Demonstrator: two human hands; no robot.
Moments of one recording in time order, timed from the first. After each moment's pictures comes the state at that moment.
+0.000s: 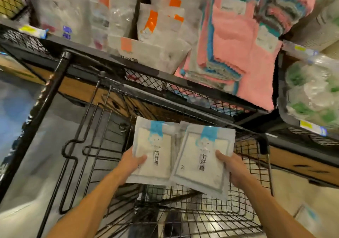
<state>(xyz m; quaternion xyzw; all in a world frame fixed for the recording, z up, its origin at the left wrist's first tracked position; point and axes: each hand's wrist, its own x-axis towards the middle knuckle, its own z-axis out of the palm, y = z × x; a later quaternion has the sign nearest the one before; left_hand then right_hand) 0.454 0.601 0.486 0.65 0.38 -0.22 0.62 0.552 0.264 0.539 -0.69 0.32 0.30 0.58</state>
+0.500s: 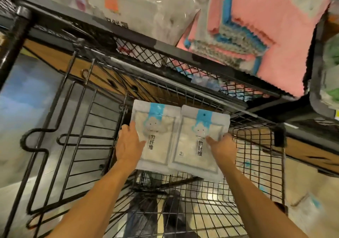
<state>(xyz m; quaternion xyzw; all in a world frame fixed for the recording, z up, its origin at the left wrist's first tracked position) 0.483 0.571 0.438 0.91 0.32 -0.17 0.20 0.579 0.295 0.441 -0.91 0.25 0.22 0.24</state>
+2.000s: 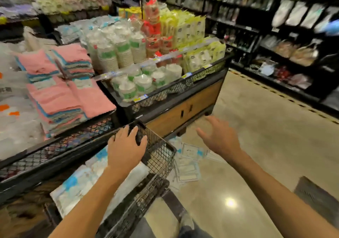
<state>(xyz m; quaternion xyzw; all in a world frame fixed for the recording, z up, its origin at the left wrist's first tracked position) 0.372 0.326 0.767 0.96 -0.25 -0.02 0.12 0.212 0.090 0.808 -0.93 0.34 -0.10 0.14</state>
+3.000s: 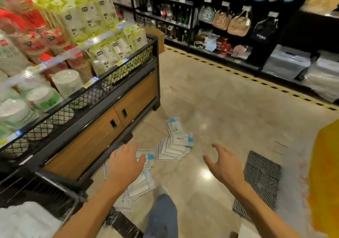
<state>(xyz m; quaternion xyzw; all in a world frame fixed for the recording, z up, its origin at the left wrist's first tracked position) 0.265 -0.110 0.672 0.90 -0.42 -0.11 0.04 0.001 -0.282 0.677 -0.82 0.54 -0.04 0.21</state>
